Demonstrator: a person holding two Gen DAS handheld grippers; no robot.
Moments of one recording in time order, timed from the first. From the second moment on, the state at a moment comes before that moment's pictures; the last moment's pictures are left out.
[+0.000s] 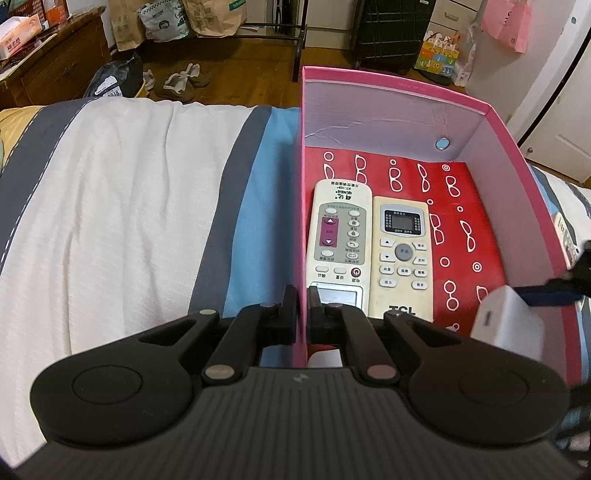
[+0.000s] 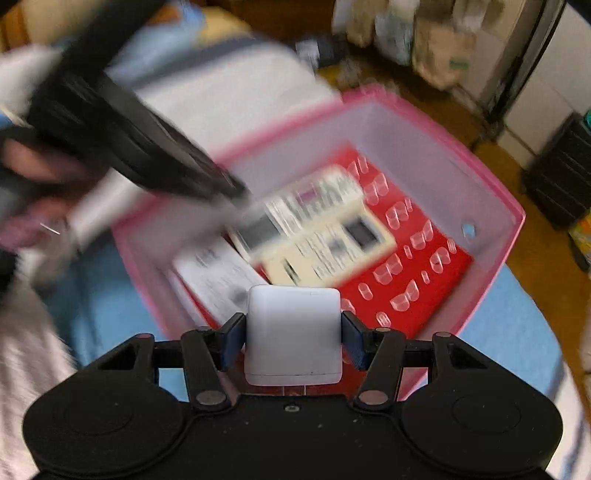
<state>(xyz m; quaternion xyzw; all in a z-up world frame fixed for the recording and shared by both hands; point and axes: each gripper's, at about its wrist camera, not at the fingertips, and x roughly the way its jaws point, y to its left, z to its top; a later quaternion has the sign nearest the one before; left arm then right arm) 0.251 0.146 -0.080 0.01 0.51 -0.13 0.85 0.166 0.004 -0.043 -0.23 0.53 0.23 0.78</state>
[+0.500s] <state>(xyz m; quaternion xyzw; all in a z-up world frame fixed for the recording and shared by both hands) 0.253 0.146 -0.081 0.01 0.51 -0.14 0.85 0.181 0.014 -0.047 -0.28 0.58 0.19 0.74</state>
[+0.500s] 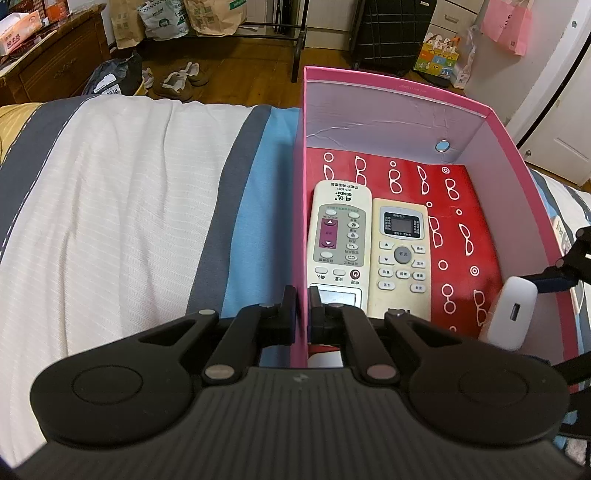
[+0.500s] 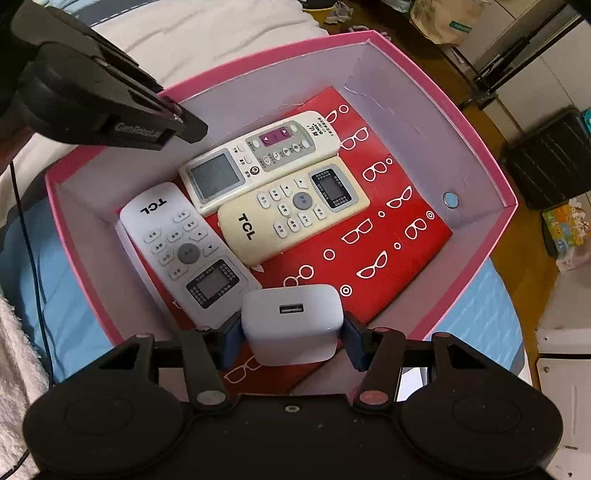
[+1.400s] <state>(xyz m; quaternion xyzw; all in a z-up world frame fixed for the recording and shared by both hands) 0.254 0.148 -0.083 0.00 0.51 -0.14 0.85 0.220 0.015 -0.060 -0.23 0.65 0.15 0.71</state>
